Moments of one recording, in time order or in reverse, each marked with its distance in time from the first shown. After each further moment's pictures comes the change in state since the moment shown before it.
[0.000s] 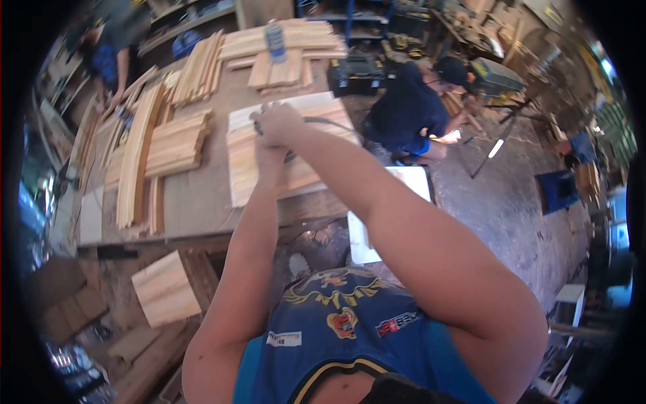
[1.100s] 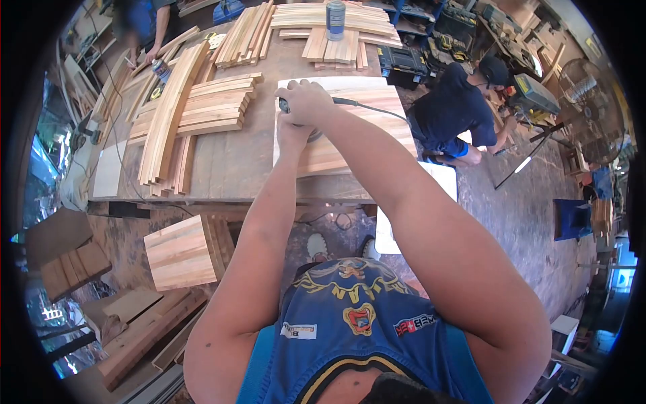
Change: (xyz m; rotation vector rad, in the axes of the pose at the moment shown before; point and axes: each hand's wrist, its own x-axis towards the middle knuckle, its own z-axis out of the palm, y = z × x) left_hand 0.008 -0.041 -0.073 0.142 0.007 -0.206; right_hand 0.034 -0.069 0.001 0.026 -0.070 -0.069
